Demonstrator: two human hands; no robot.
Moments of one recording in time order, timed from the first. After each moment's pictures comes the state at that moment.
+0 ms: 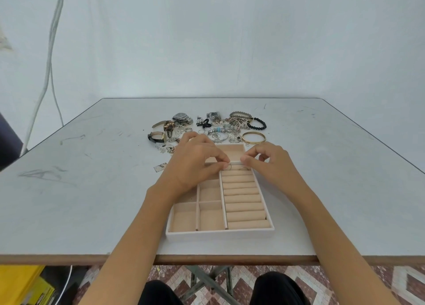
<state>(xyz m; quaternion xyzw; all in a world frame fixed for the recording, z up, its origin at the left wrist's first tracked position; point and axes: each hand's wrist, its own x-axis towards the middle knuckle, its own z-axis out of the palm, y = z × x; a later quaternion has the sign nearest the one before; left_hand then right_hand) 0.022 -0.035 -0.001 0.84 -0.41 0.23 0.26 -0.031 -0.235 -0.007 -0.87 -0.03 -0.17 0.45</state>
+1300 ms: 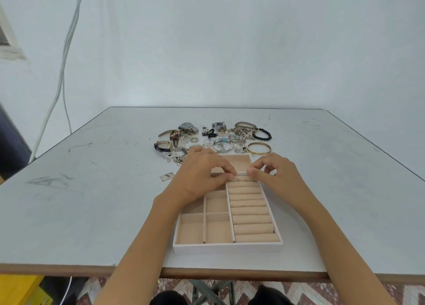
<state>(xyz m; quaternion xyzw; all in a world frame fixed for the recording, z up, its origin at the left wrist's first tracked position) 0.025 -0.036 -0.004 0.84 -0.40 0.19 0.31 -0.034 -0.233 -0.006 -0.87 -0.02 -0.17 0.46</state>
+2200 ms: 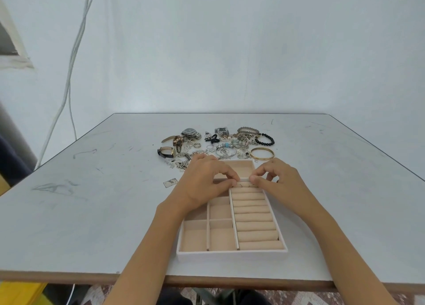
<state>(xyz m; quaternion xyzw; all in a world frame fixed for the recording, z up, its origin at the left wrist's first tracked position) 0.021 -0.035 -0.001 0.84 -0.40 0.18 0.31 -0.038 -0.230 -0.001 -0.89 -0.03 -0.16 0.43</state>
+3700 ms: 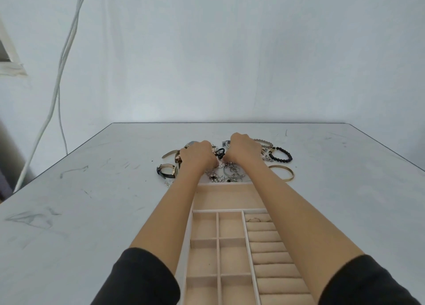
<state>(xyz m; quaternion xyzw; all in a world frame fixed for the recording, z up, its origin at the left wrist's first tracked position) 0.184 -0.056 0.008 0.99 -0.06 0.02 0.16 0.164 -0.168 0.021 -0.98 0.09 -0.09 0.14</state>
